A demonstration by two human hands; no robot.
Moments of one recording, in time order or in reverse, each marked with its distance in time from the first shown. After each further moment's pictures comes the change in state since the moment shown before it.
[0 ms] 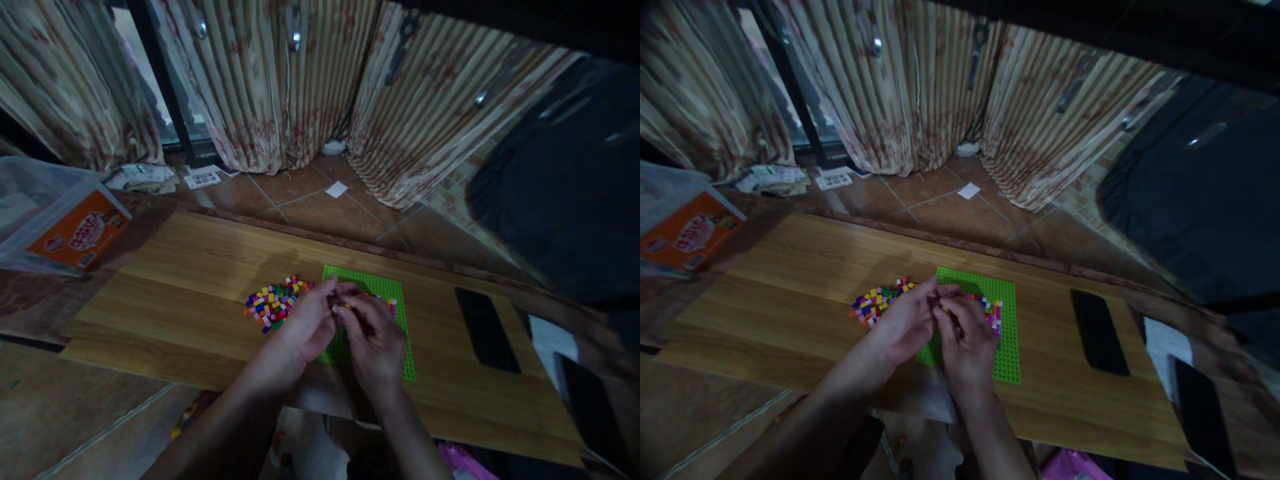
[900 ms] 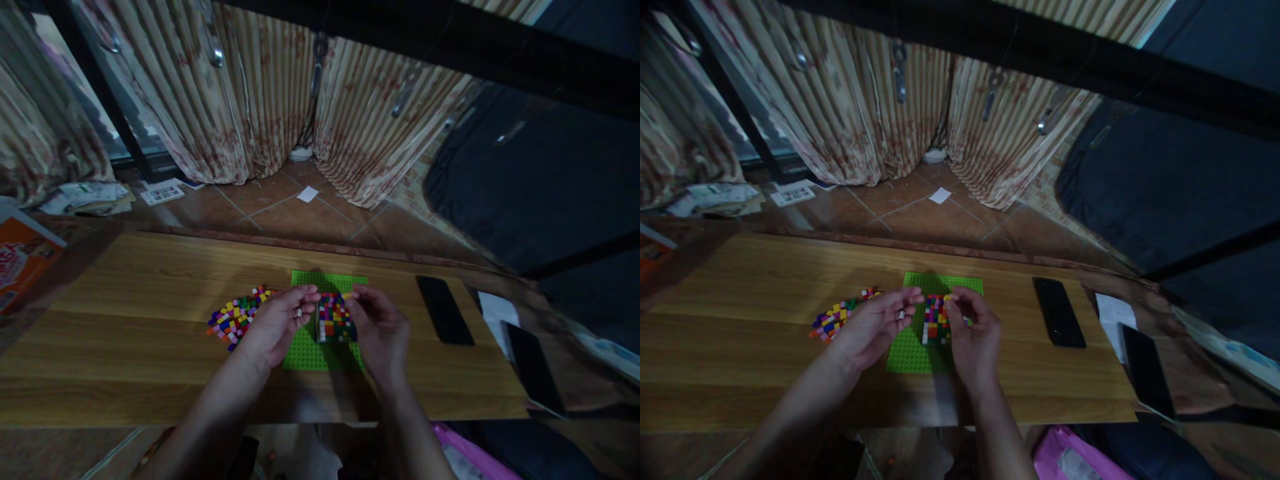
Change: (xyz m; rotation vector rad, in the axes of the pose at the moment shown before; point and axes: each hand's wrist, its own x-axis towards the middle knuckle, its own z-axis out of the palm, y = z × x) left_hand 0.008 0.001 -0.004 0.195 0.060 0.075; right_hand 0.016 0.026 -0.036 0.321 0.247 0.419
